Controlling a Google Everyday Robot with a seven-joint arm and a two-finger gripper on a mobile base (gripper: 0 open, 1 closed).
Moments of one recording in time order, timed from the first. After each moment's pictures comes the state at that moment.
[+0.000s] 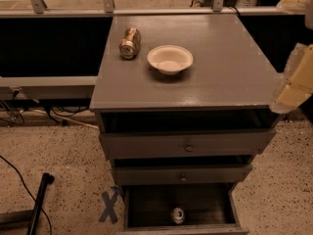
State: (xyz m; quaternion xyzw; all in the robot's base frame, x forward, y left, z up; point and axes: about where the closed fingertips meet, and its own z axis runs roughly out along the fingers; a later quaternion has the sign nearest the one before) arm 0.423 -0.190 1.049 -0.60 0.75 -0.10 0.24
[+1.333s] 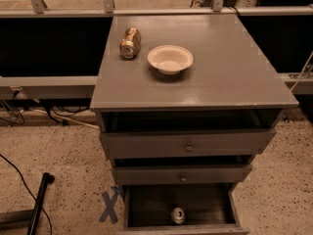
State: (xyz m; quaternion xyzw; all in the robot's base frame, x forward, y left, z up) arm 0.318 -0.291 0.999 -0.48 0.79 -0.12 0.37
